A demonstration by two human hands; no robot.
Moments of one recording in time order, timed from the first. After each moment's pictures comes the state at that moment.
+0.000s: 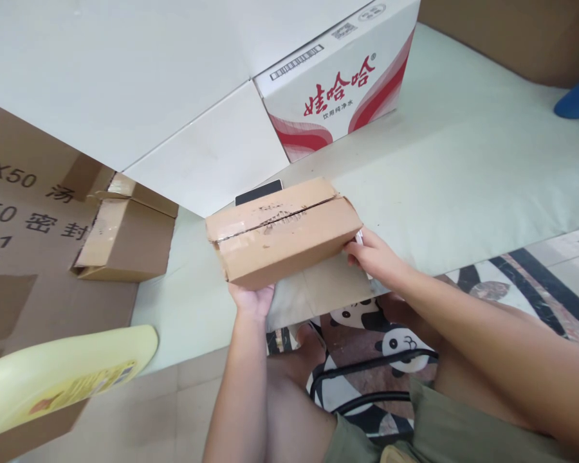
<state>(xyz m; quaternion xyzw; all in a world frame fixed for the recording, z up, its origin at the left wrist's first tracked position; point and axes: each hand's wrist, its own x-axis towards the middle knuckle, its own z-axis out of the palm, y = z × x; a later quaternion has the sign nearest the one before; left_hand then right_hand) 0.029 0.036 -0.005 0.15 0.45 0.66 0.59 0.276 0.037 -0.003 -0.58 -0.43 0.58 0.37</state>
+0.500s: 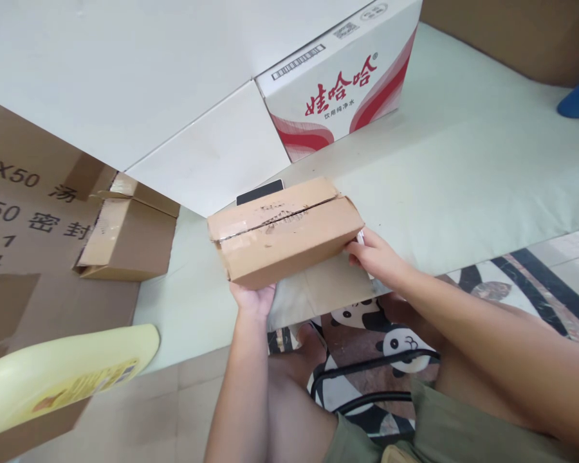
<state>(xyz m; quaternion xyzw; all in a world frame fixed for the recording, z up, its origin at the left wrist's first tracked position) 0.029 0.036 -0.005 0.16 0.45 0.66 0.58 0.276 0.037 -0.002 -0.59 -0.44 0.57 0.36</state>
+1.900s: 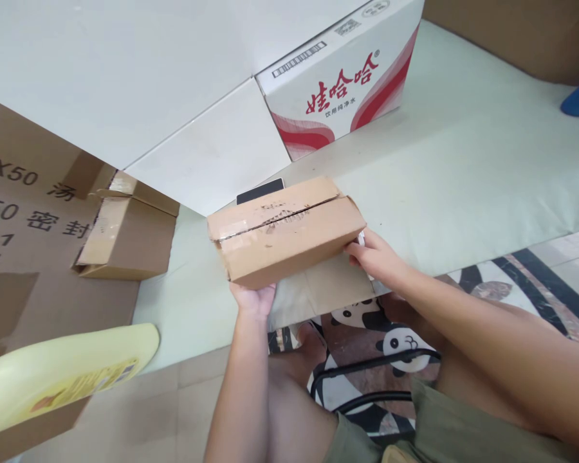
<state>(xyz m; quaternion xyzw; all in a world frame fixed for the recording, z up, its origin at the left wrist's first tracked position) 0.031 0.035 -0.004 0.15 0.46 0.66 0.58 0.274 0.037 -0.010 -0.59 -0.45 0.56 0.36</state>
